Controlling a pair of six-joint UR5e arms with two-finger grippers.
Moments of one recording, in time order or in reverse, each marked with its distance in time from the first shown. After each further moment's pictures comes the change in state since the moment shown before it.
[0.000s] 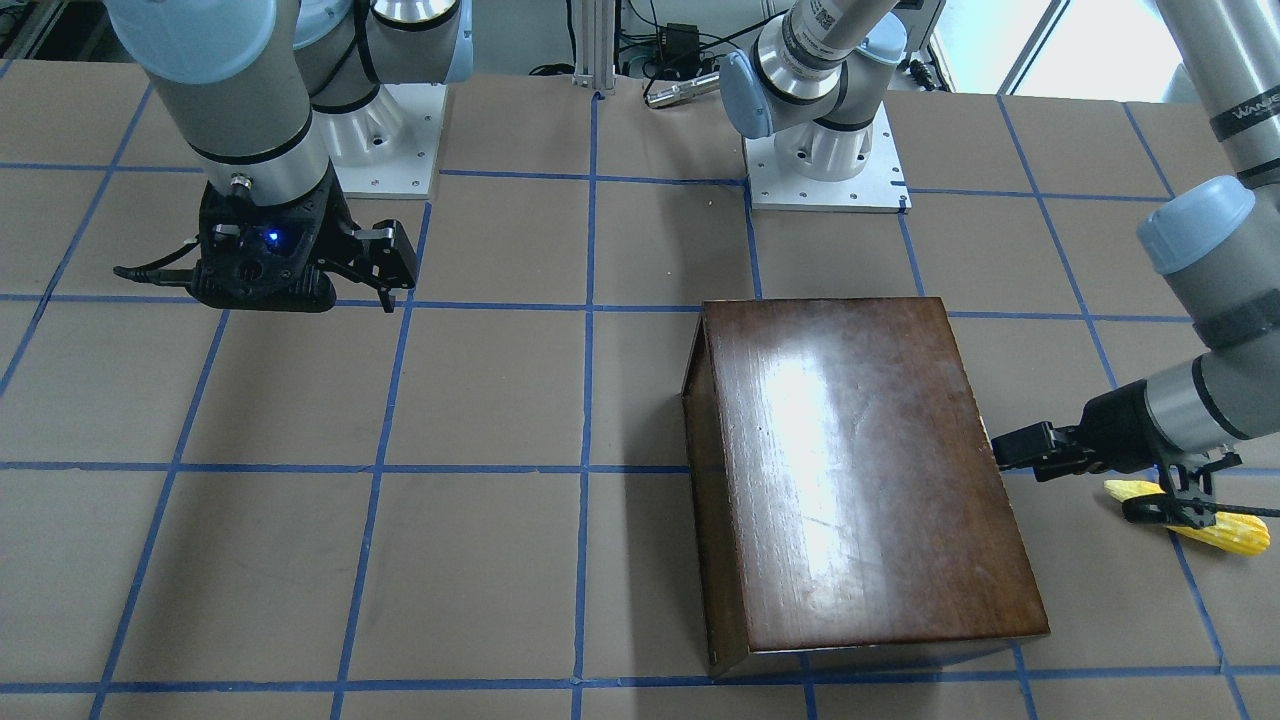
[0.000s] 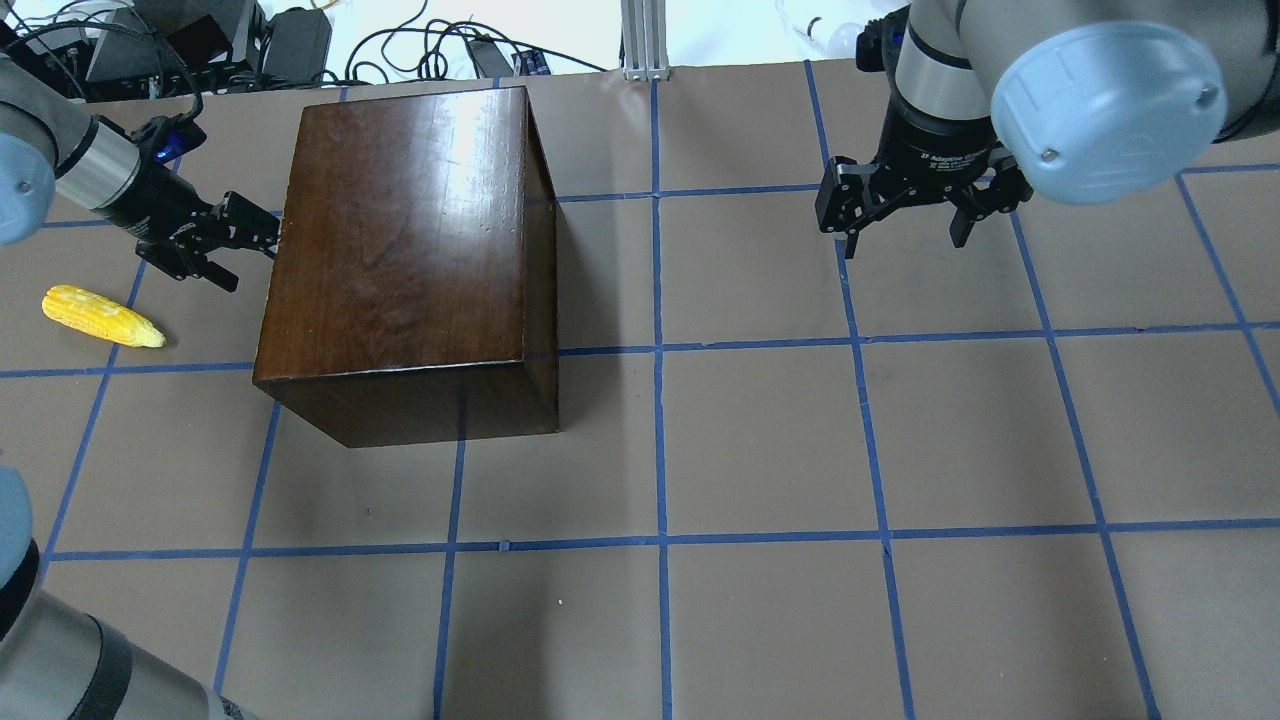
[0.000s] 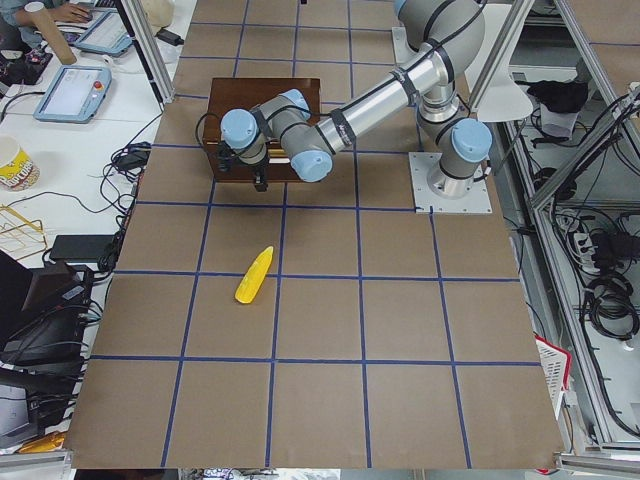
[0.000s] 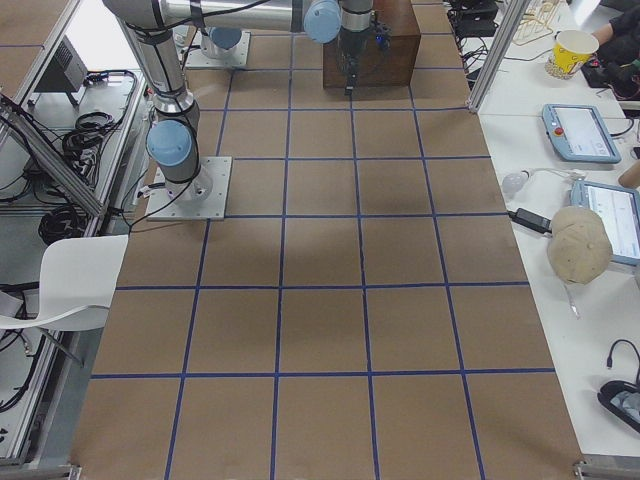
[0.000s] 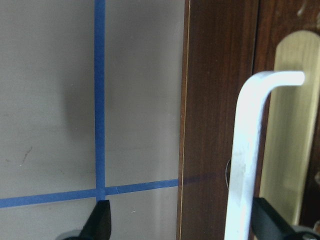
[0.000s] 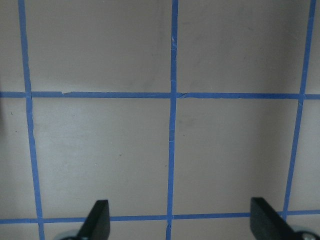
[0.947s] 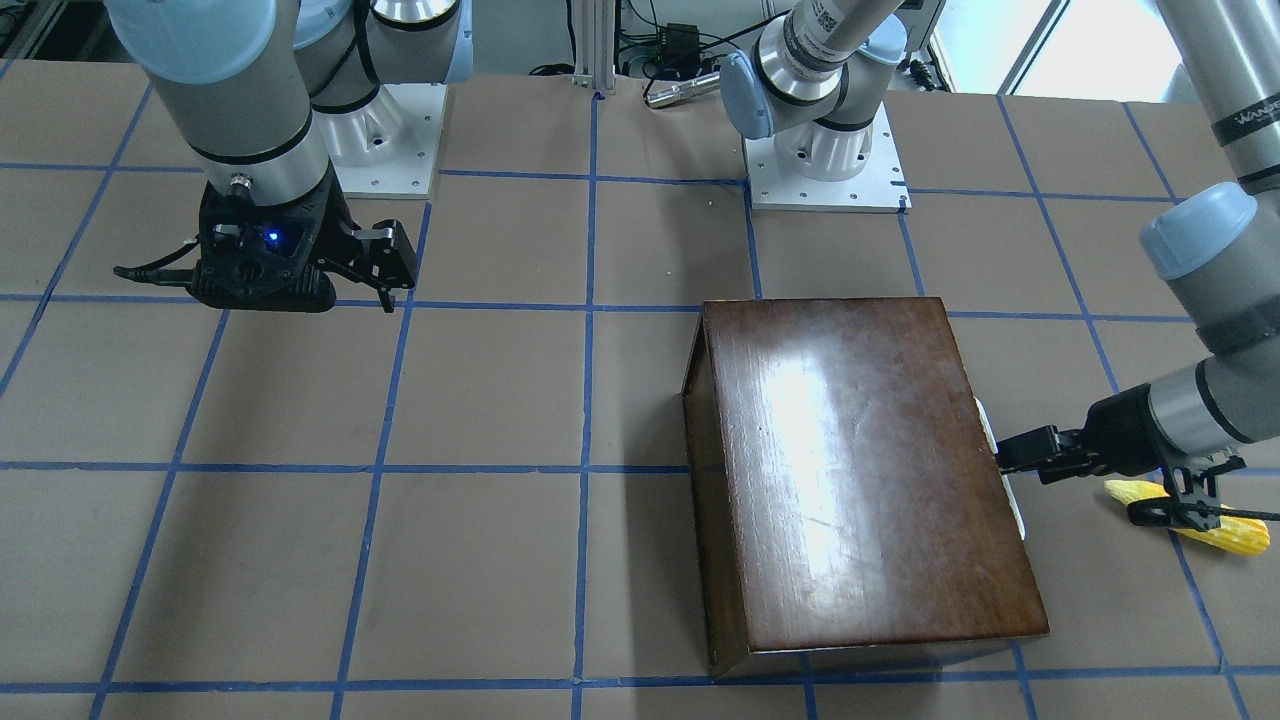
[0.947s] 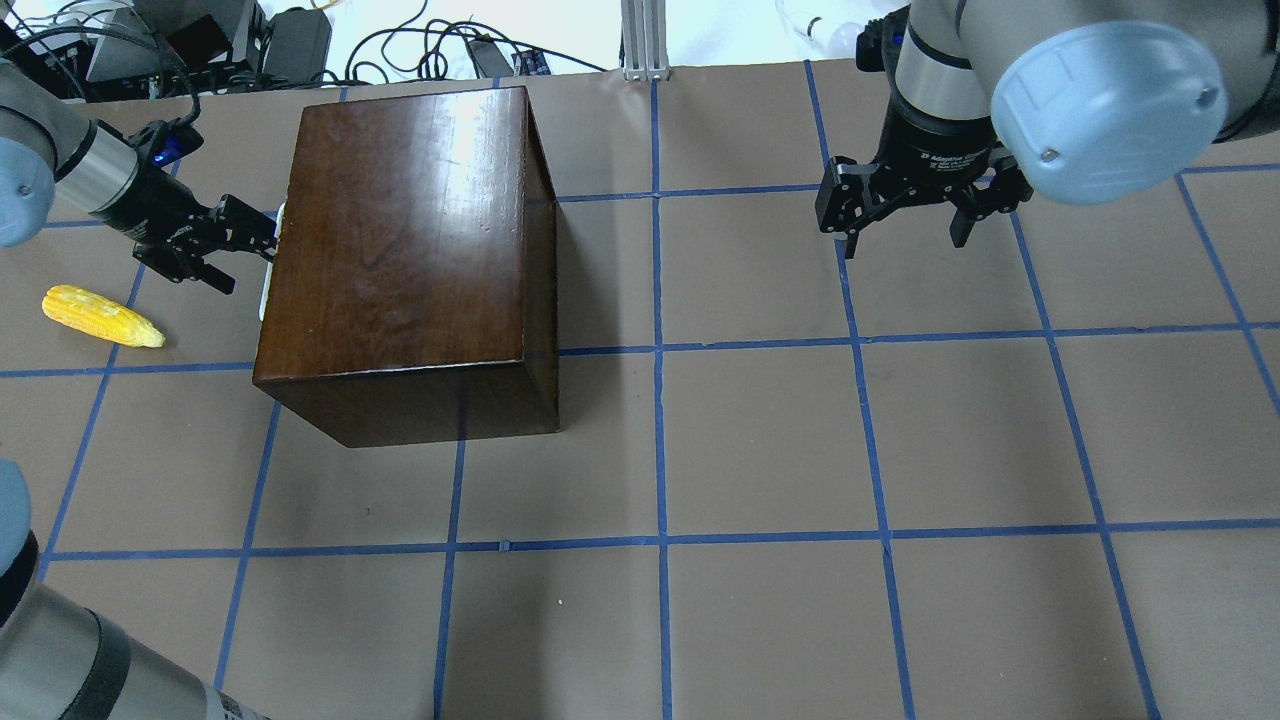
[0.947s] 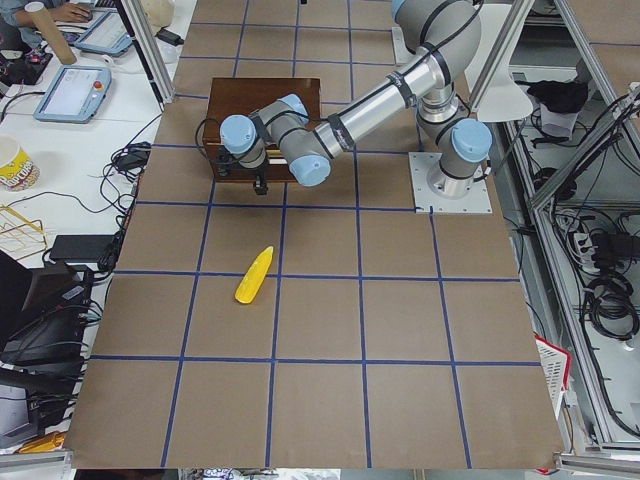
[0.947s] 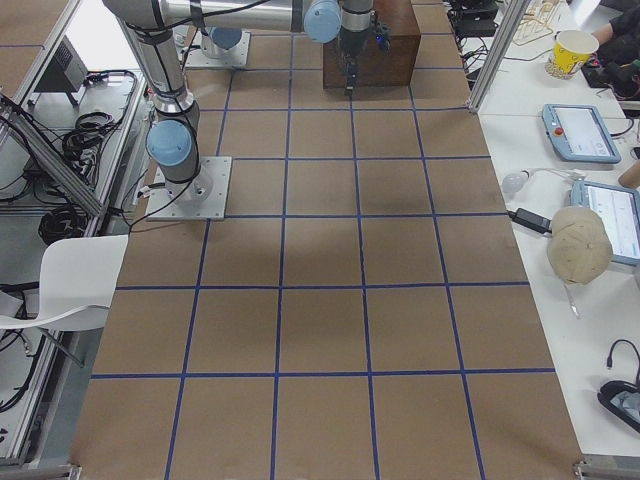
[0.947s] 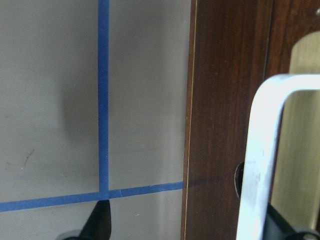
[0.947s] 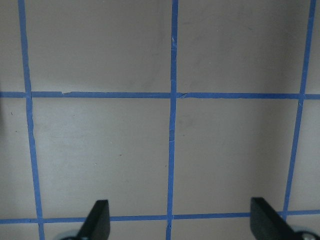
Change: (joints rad) left arm 0.015 -0.009 0.003 0.009 0.007 0.004; right arm 0.000 0.000 0.000 0.000 0.000 0.000
